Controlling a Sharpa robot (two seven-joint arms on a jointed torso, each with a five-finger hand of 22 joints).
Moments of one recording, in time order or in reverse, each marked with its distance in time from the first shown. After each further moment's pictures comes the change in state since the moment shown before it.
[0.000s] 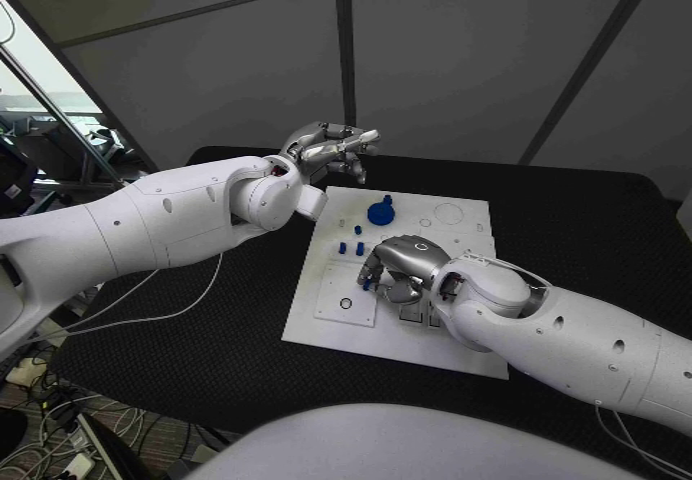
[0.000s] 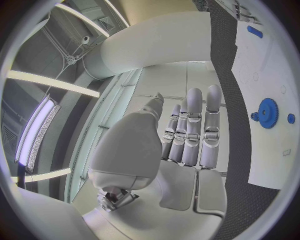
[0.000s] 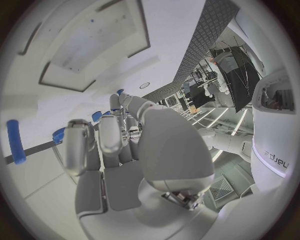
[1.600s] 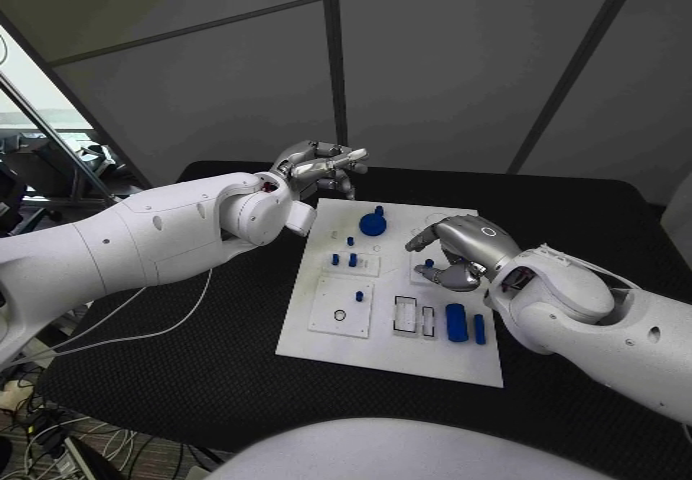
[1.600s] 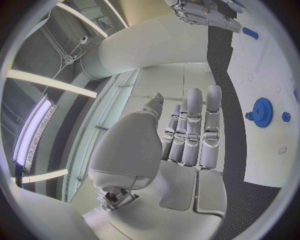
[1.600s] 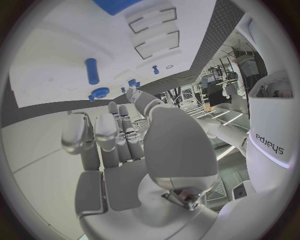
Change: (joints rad) left arm 0.000 -0.006 -0.012 -0.009 0.001 0.017 -0.023; left_hand 0.000 0.000 -0.006 0.000 0.000 -0.004 0.004 0.000 0.000 -0.007 0.000 0.004 0.000 0.000 0.000 0.000 -0.002 0.000 0.000 0.000 -0.004 -0.003; right arm 0.039 -0.256 0.053 0.165 -0.037 -0.134 -0.063; right_hand -0.095 -0.066 -0.073 0.010 0.043 -0.163 0.031 -0.026 -0.019 -0.247 0.053 -0.018 -0.037 -0.004 0.036 -0.058 -0.145 0.016 -0.134 0.044 -0.128 -0.044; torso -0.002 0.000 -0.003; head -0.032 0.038
